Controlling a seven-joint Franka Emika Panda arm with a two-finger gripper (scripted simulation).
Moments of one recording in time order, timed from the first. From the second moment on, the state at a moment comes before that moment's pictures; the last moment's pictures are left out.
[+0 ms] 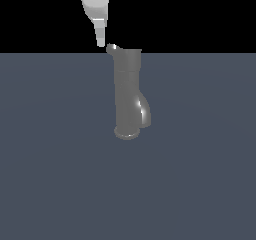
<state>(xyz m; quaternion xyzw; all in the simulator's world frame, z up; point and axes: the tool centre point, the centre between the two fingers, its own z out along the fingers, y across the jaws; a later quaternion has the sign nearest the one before) -0.061 0.063 0.312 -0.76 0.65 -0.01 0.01</state>
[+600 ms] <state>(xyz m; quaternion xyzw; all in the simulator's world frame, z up) -0.072 0.024 0.312 -0.77 0.64 -0.01 0.01</state>
